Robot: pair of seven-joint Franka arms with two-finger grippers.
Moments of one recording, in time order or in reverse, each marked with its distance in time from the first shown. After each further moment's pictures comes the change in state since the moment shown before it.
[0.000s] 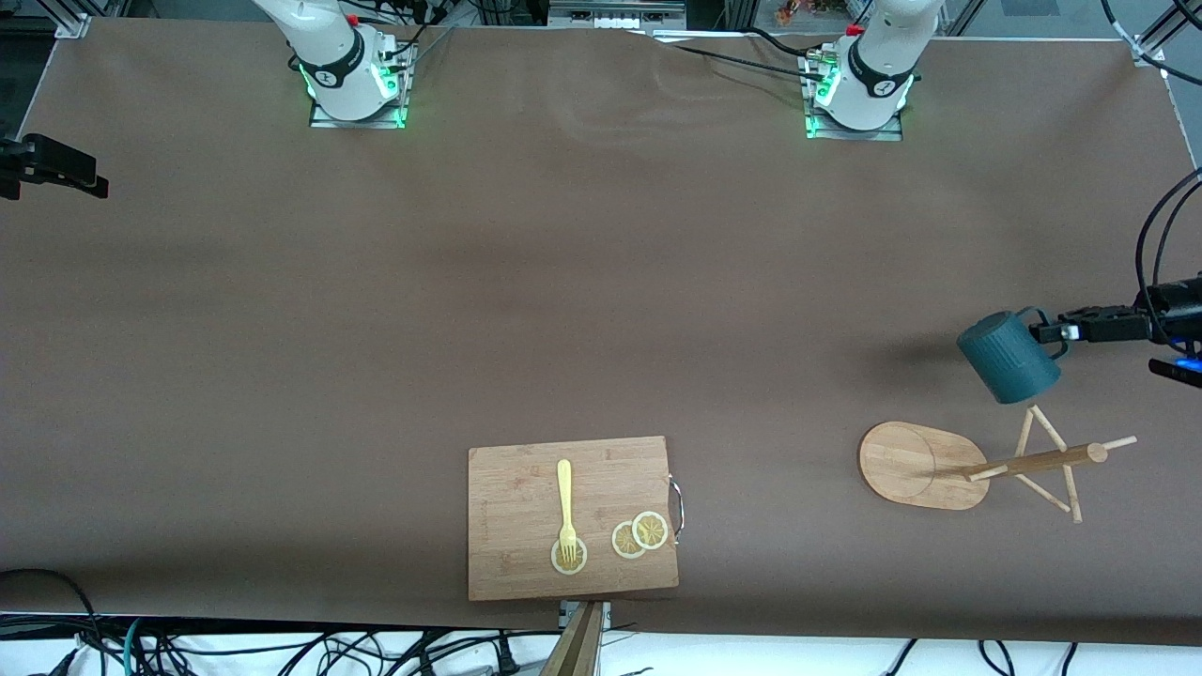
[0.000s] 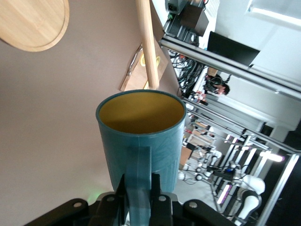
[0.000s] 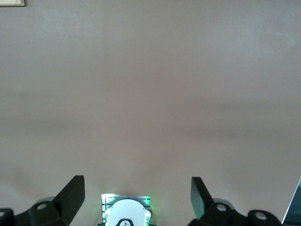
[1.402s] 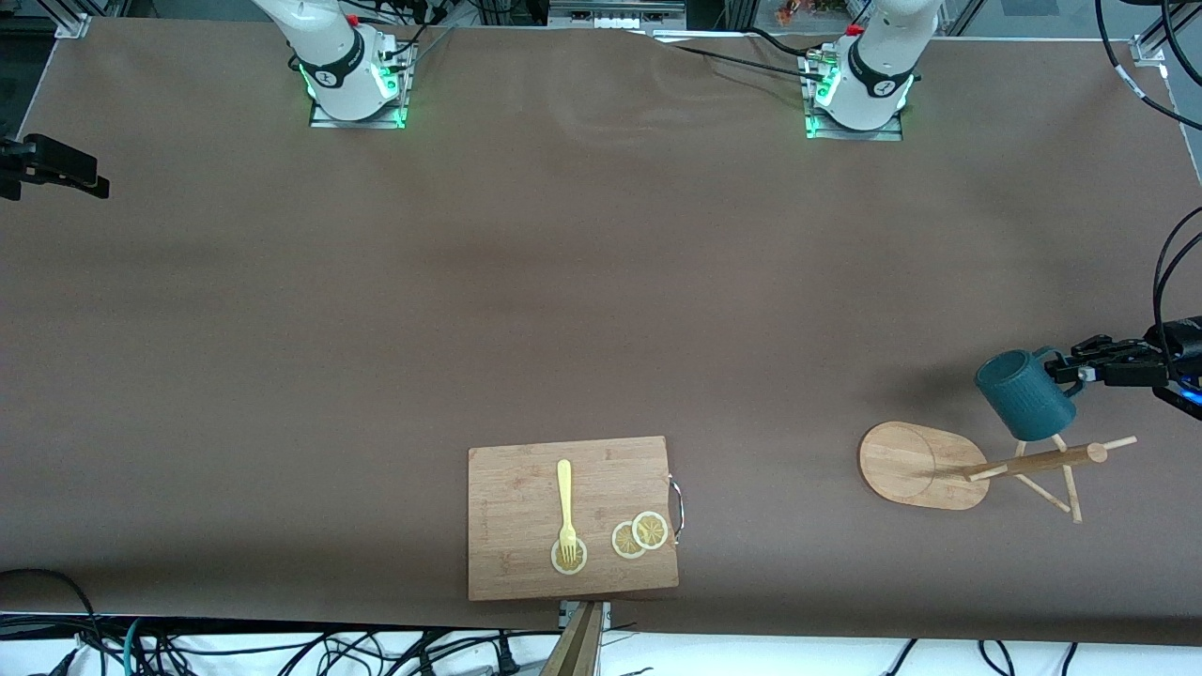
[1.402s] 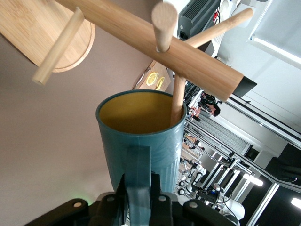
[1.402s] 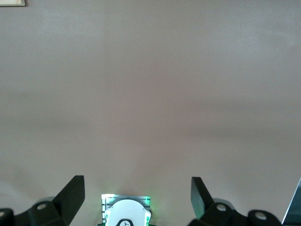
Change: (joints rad) left arm -0.029 0.135 0.051 0.166 0.006 0.000 -0.152; right arm 0.002 0.000 0.000 0.000 0.000 0.001 0.000
